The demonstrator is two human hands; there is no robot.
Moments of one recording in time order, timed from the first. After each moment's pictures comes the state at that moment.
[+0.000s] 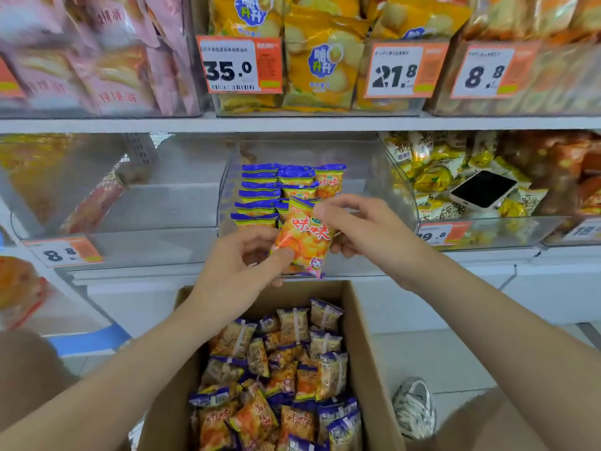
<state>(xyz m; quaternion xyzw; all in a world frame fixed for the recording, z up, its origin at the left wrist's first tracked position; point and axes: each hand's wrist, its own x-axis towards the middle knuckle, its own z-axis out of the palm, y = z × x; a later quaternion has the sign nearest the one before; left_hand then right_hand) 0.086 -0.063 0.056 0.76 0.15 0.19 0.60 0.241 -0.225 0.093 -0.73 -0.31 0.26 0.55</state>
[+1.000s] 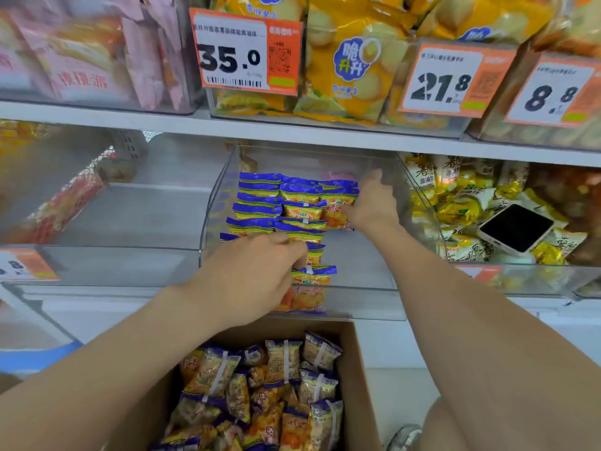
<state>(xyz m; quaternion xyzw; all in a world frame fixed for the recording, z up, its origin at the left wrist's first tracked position) 0.159 -0.022 0.057 0.99 0.02 0.10 0.07 0.423 -0.114 0.029 -0.95 -0.16 -0.02 0.26</state>
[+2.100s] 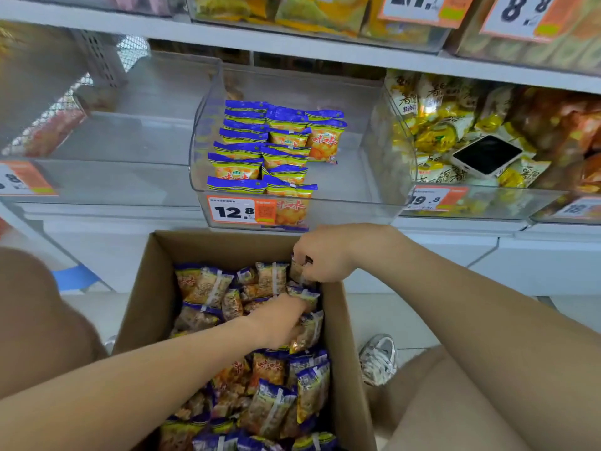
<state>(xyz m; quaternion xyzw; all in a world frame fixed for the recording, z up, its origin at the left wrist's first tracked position) 0.126 -0.124 -0.147 0.95 0.03 -0.22 0.24 0.245 -0.198 0.023 -0.78 -0.53 0.28 -0.18</state>
